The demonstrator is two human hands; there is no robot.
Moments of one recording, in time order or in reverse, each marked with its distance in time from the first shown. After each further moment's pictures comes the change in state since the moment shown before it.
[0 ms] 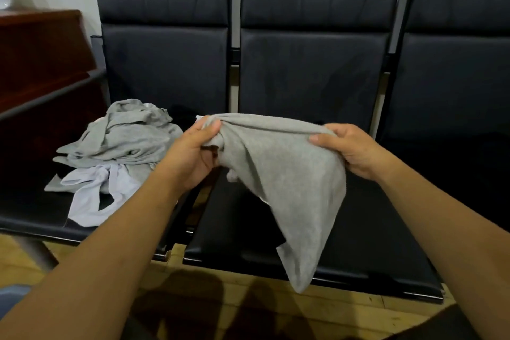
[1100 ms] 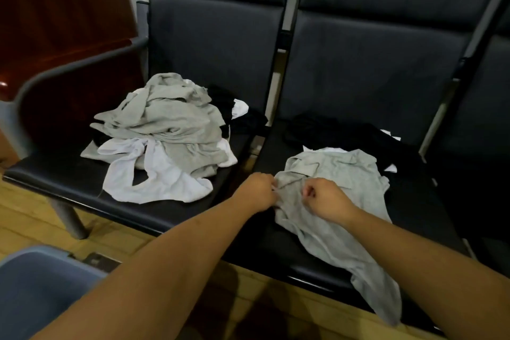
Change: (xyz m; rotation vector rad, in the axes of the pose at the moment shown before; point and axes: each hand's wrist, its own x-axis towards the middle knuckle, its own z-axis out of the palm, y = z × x) left_hand 0.024 -0.110 -0.038 1.406 -0.025 -0.293; right_hand 0.062 0.102 0.132 -0.766 -0.059 0.063
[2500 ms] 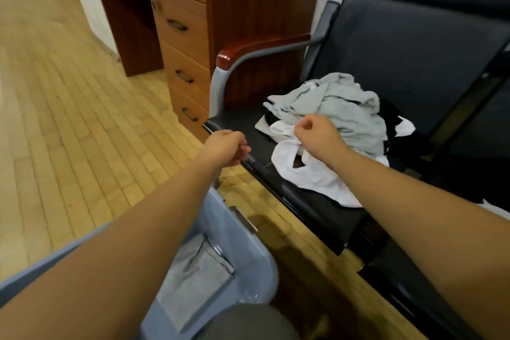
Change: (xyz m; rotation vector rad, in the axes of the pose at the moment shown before) left_hand -0.198 -0.255 -0.153 -1.048 0.695 -0.671; right_hand 0.071 -0.349 0.112 0.319 -0.077 -0.379
